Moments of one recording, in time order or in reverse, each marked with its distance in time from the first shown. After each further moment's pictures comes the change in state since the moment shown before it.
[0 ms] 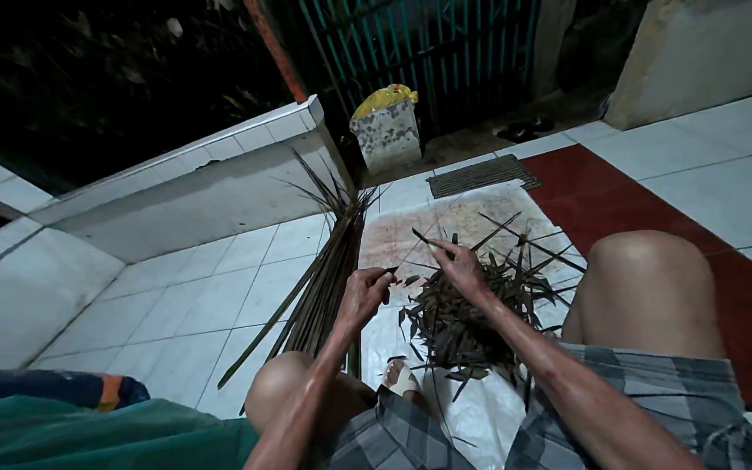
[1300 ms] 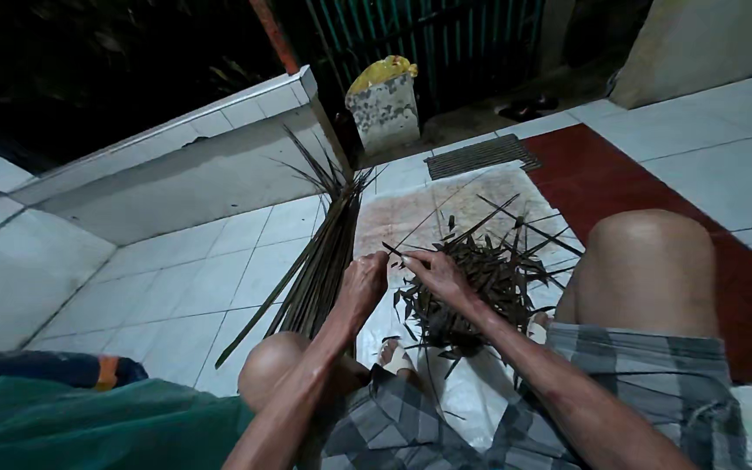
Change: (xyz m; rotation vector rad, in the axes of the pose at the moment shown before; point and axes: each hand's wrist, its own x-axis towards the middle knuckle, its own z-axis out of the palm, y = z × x) left_hand -0.008 0.008 0.019 0.711 0.056 0.109; right_hand -0.049 -0.029 0.018 0.028 -0.317 0.004
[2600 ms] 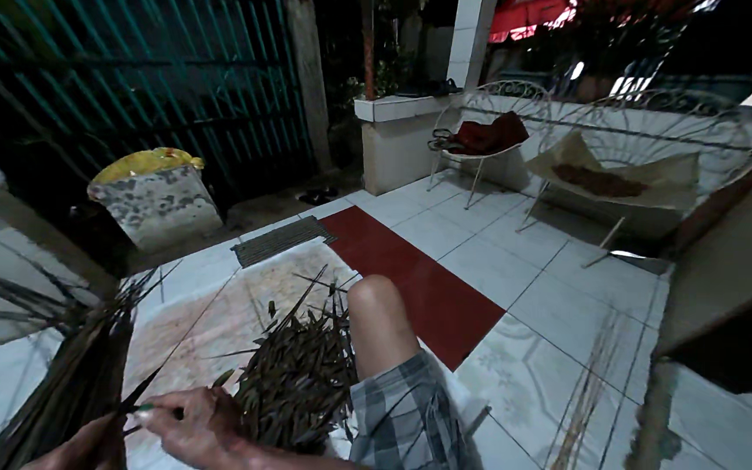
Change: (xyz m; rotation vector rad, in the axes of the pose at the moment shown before) left_hand 0.000 -0.003 -0.008 -0.126 0.045 0.081; right_hand -0.011 -0.018 0.024 0.227 0.154 -0.024
